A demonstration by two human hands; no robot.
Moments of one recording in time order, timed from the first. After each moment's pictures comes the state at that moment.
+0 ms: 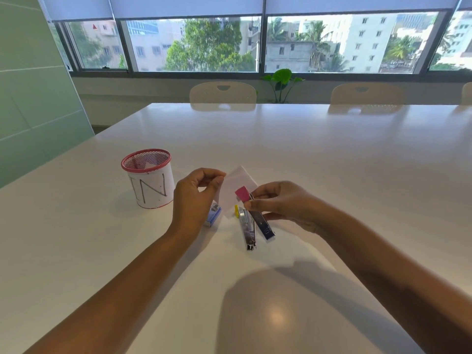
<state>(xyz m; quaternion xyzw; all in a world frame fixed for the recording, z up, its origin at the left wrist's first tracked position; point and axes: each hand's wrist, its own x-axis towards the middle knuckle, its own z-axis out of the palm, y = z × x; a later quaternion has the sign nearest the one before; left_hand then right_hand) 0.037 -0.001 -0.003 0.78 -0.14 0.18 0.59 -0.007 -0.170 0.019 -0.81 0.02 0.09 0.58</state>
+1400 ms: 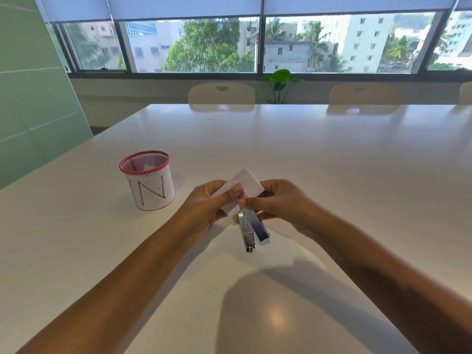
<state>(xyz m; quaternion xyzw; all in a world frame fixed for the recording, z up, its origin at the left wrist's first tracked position) 0.027 -0.004 0.004 0.65 -0.18 -0.14 0.72 -0.008 -0.160 0.019 -0.81 0.00 0.02 0.58</state>
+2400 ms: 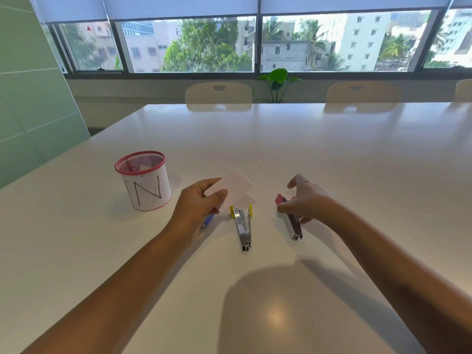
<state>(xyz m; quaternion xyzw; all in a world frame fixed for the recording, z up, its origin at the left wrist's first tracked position) 0.037 -0.003 -0.009 0.72 -0.12 -0.02 0.68 0.005 -0.213 0.006 -0.92 0.17 0.02 0.34</state>
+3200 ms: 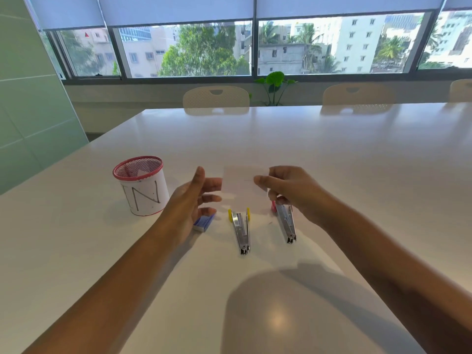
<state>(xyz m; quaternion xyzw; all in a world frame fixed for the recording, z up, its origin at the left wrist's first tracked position) 0.038 0.006 0.007 0.66 -0.14 -0.11 0.74 -0.004 -0.190 0.030 -0.80 0.00 -0.06 0.60</state>
